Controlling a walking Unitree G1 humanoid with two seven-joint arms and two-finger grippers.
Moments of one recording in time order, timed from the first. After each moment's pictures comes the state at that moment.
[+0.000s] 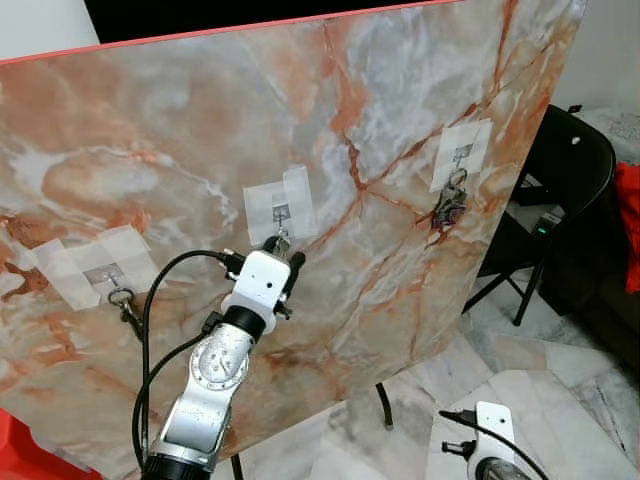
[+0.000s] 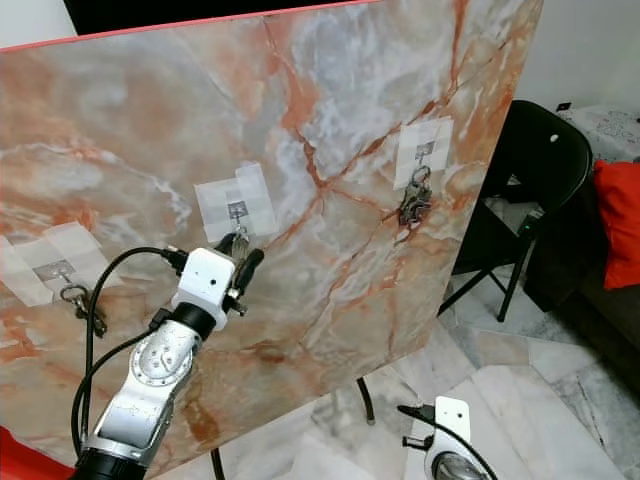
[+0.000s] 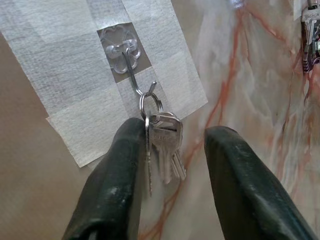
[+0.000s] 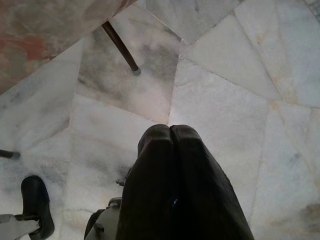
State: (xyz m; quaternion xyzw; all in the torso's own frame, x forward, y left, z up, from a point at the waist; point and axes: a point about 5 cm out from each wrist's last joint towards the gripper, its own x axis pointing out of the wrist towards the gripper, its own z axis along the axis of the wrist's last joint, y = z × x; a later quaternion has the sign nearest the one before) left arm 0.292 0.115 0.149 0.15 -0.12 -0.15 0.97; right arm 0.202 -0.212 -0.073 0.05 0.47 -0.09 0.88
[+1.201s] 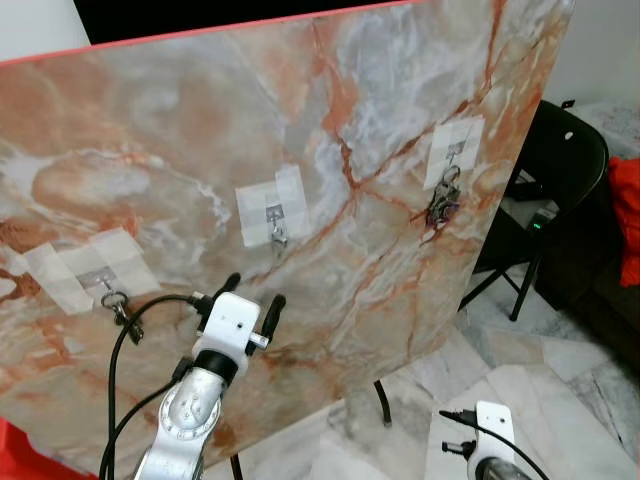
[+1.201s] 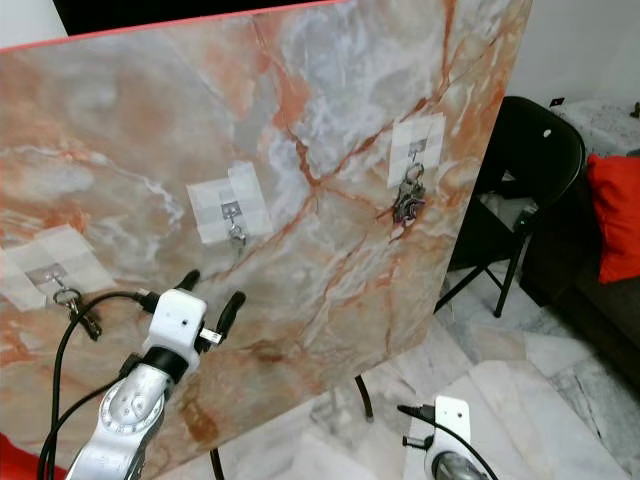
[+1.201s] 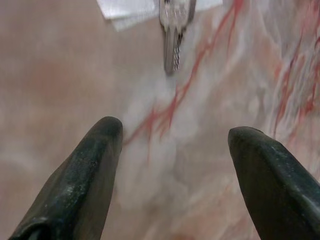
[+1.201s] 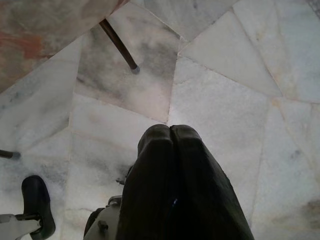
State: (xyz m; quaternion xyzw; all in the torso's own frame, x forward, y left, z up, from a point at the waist) left arm 0.254 0.149 0.109 0.15 -0.05 -0.12 0.98; right arm 0.202 -0.212 -0.072 0.05 0.47 -0.09 0.88
